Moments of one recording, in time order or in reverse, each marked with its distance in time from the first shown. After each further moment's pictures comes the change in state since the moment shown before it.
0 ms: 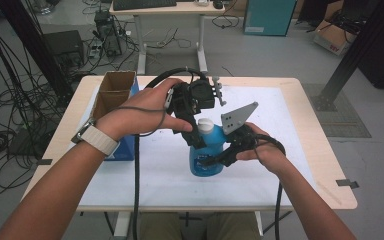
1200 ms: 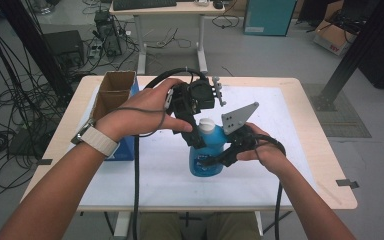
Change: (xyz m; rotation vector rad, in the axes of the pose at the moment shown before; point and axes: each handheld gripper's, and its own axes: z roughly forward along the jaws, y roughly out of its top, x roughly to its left) left arm -0.001 -0.001 0.000 0.001 0.016 0.000; right arm 0.000 0.000 -0.001 -0.006 -0.003 -0.004
